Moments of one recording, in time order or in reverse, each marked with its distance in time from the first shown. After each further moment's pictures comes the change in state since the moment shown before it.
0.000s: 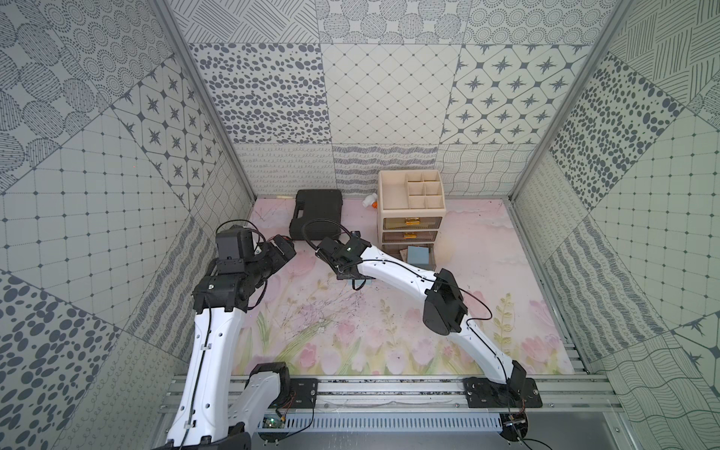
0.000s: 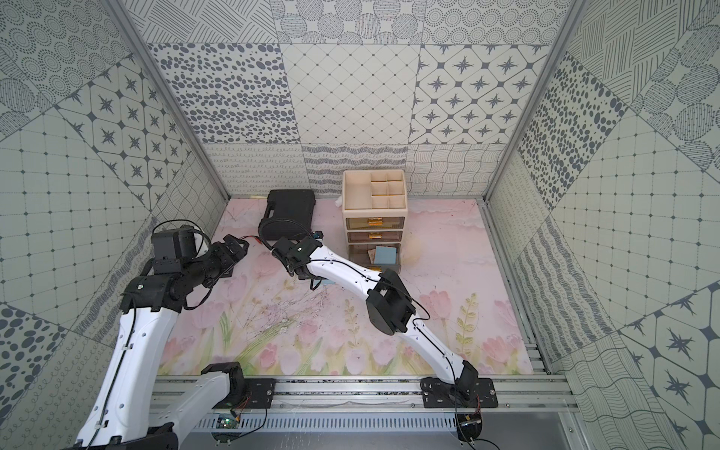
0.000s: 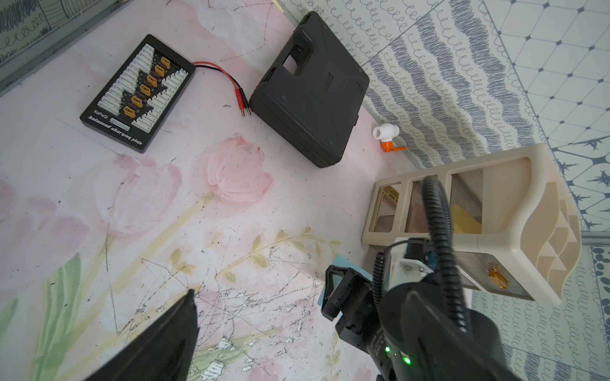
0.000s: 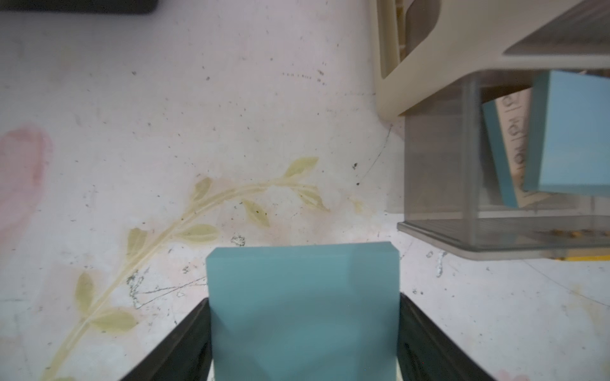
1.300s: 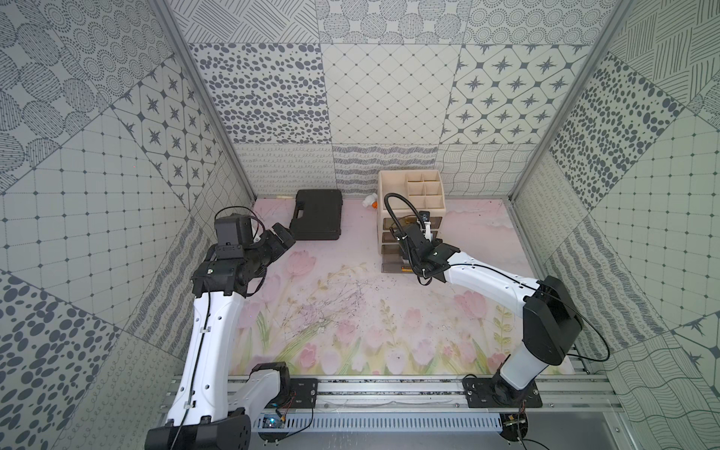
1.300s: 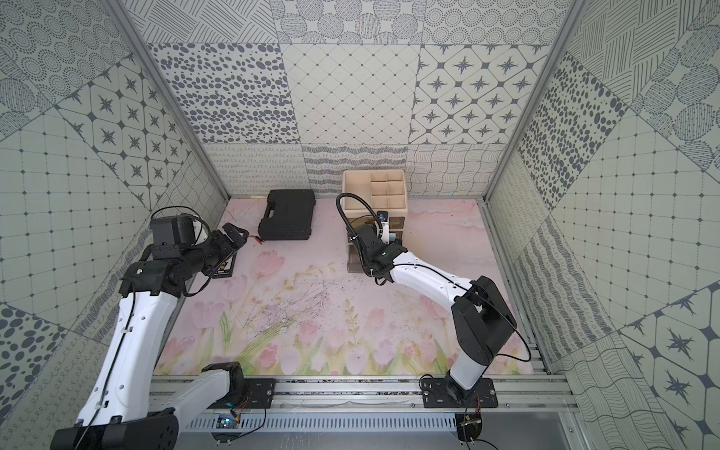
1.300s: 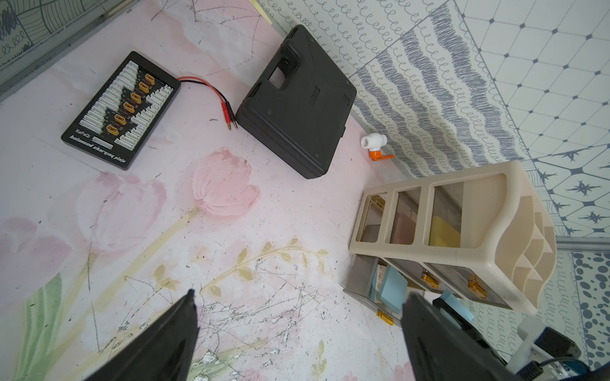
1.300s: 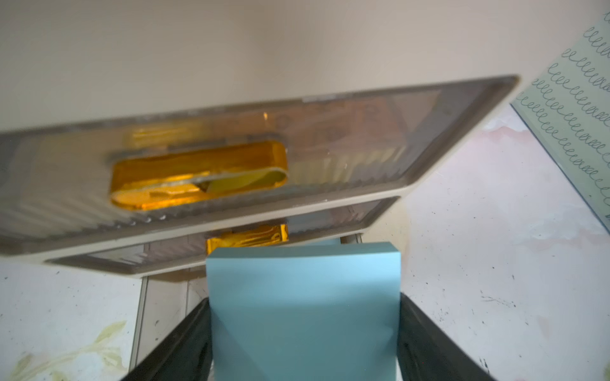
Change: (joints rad) left arm 0.000 0.100 0.105 0.000 0.015 -0.009; right arm -0.304 -0.769 -1.134 0.878 0.208 -0.376
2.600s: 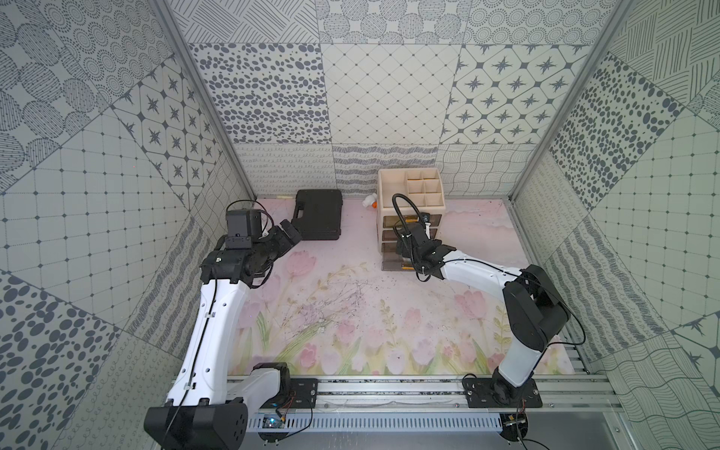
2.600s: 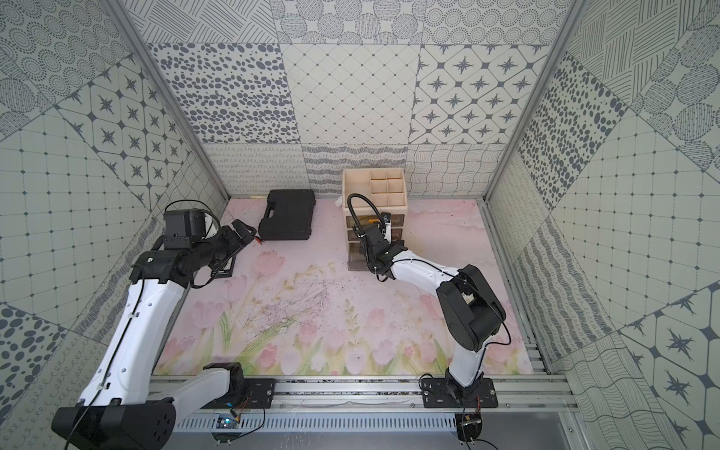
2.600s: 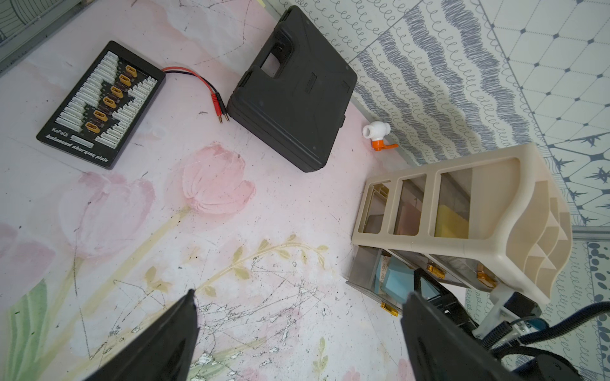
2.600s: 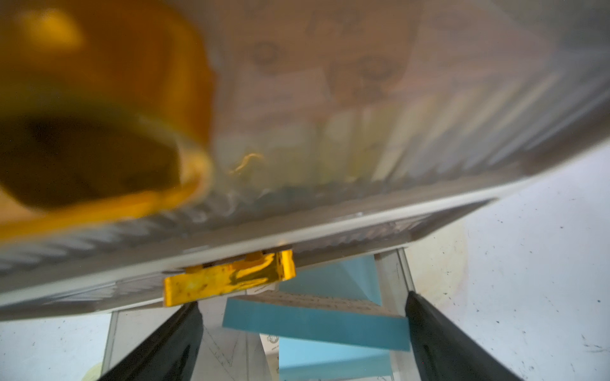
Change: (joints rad) left arm -0.063 0.070 0.033 0.002 -0.028 -0.006; right arm -0.078 0.092 -0.062 0.199 -0.146 -0.027
